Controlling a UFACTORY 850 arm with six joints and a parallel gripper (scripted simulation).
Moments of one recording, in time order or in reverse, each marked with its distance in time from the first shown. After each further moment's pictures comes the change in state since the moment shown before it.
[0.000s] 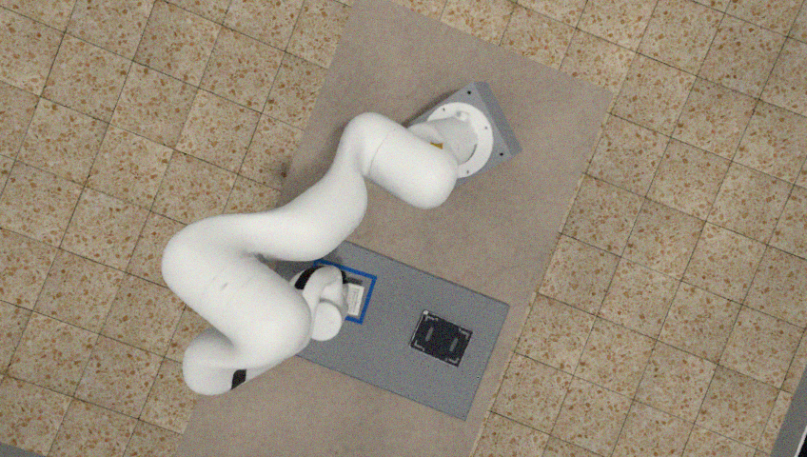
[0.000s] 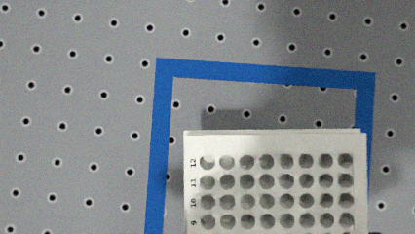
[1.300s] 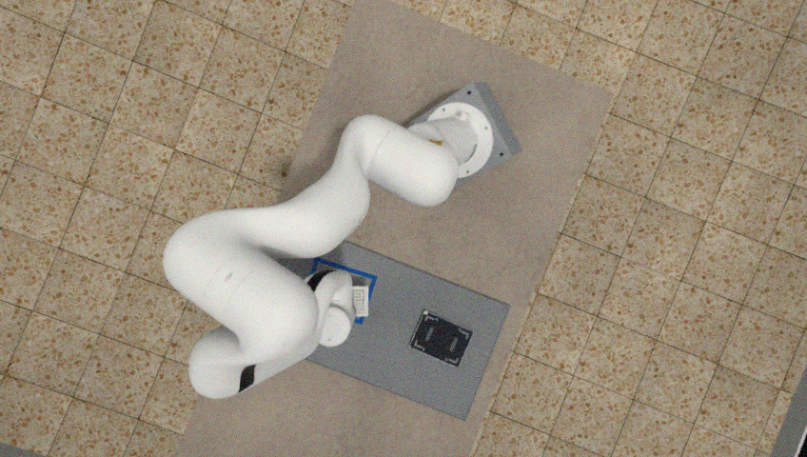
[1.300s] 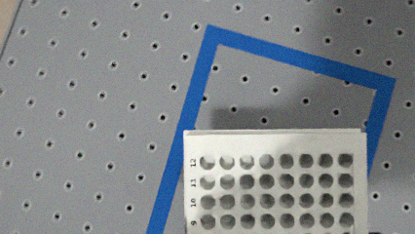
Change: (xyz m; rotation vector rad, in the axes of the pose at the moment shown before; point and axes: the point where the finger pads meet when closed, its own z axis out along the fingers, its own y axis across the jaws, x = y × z) arm -0.022 -0.004 -0.024 0.011 0.000 -0.225
